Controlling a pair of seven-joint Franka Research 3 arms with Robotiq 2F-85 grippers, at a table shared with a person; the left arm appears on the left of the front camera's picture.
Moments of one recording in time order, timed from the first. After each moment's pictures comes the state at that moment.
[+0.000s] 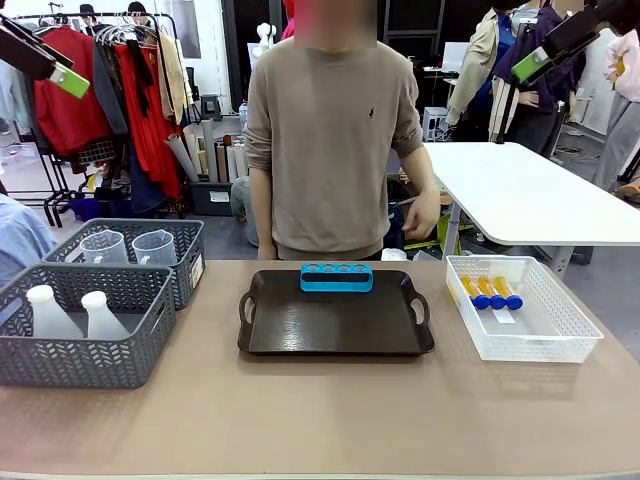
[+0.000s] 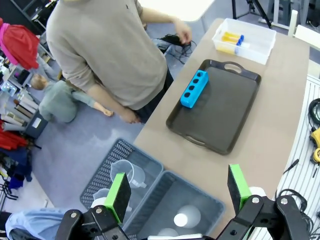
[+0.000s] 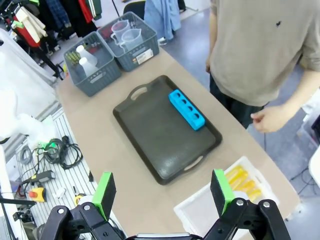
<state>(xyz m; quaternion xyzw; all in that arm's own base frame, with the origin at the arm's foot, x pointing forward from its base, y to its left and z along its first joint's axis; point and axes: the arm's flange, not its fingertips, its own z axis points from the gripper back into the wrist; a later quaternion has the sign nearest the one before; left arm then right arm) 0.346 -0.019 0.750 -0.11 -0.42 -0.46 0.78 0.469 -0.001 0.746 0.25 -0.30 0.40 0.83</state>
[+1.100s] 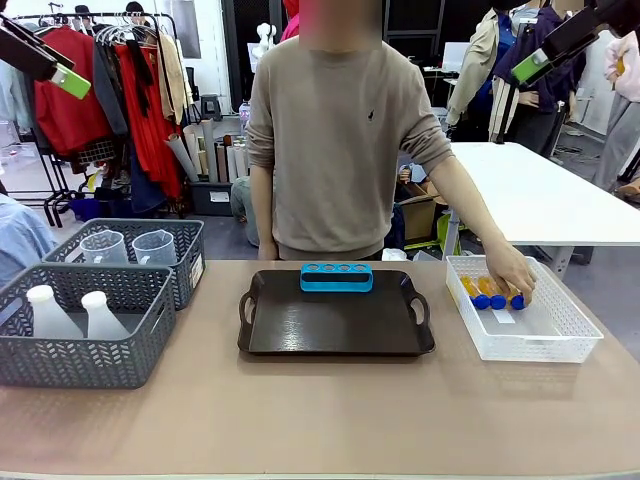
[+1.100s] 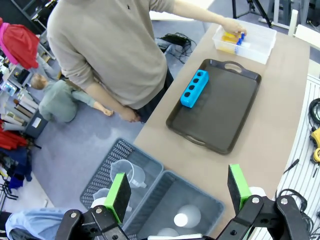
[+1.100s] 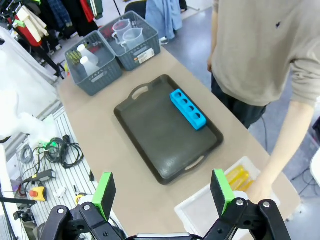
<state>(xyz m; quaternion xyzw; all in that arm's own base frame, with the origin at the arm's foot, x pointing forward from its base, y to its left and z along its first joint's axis) 0.346 -0.020 0.750 -0.11 -0.42 -0.46 0.78 0.470 -0.001 0.744 0.25 -0.29 0.40 0.83</state>
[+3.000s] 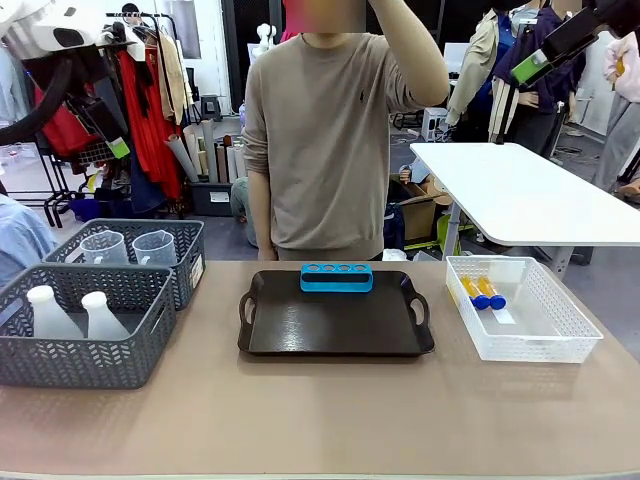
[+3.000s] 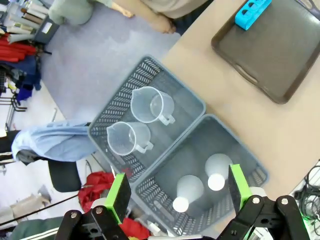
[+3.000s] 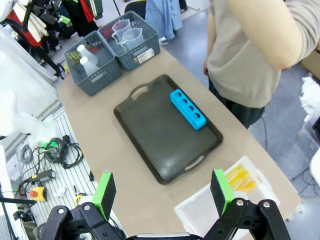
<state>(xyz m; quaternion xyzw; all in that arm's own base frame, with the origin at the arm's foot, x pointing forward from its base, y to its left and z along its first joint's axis) 0.472 -0.055 0.685 0.05 -0.24 -0.39 0.89 0.470 -0.001 0.743 0.25 -0.29 0.40 0.83</state>
